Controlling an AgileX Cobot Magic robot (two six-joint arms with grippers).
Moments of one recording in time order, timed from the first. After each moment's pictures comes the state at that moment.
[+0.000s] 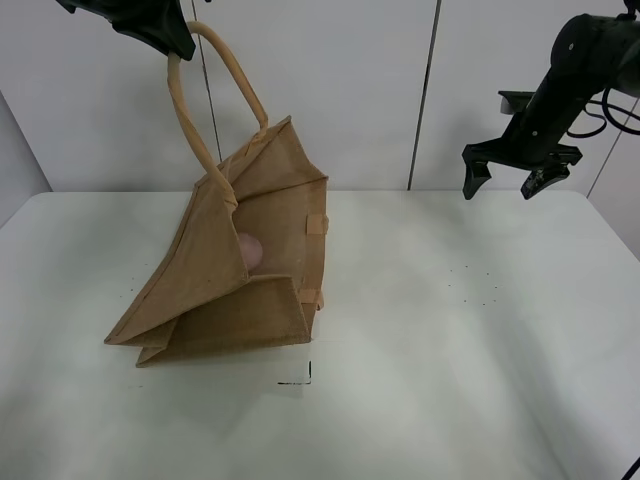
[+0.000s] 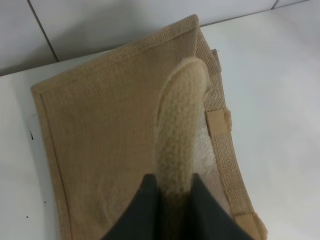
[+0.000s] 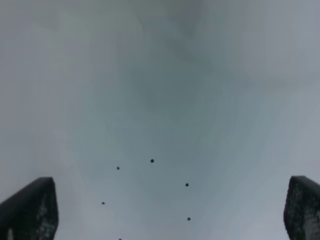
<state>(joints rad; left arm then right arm) -0.29 1.87 -2.18 -0.06 1.17 -0.04 0.01 2.19 -2.00 0.12 1.22 -0.07</state>
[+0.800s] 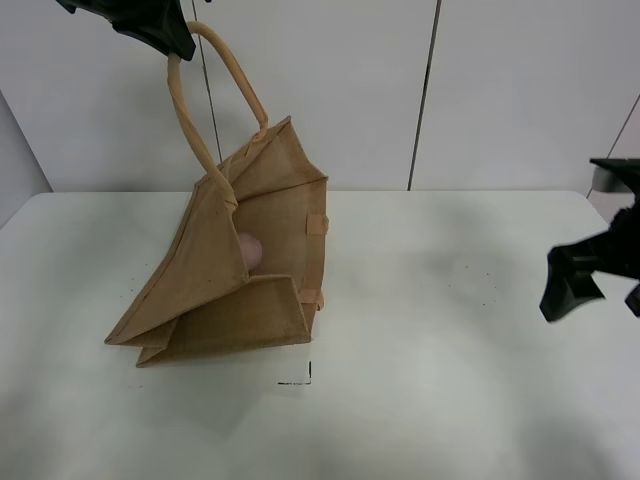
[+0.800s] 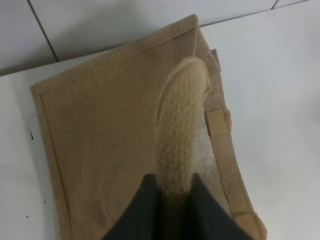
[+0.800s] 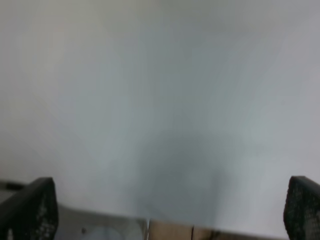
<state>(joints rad) -0.29 1.87 -2.18 -0.06 1.17 -0.04 0.03 1.33 -0.97 0.12 1.21 -0.07</state>
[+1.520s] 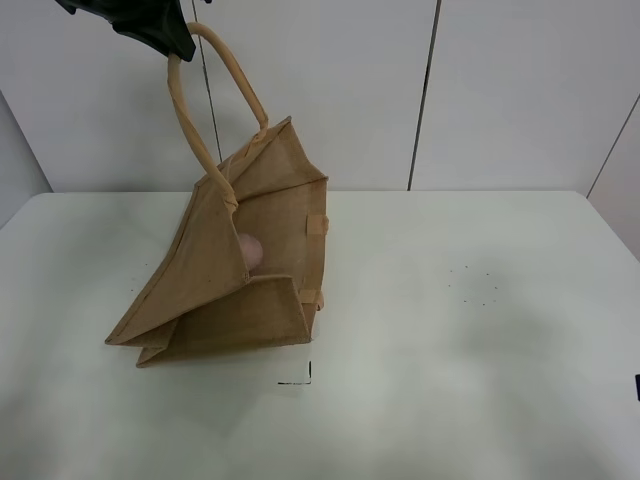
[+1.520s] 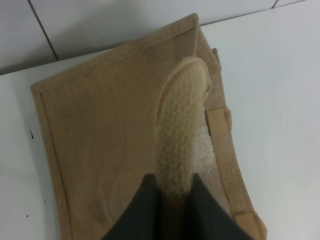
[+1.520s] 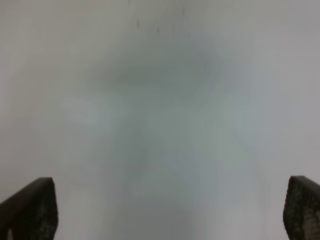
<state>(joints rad) -0.29 1.87 -2.18 -0.06 1.17 -0.04 0.03 0.35 -0.50 0.06 1.03 -0.07</state>
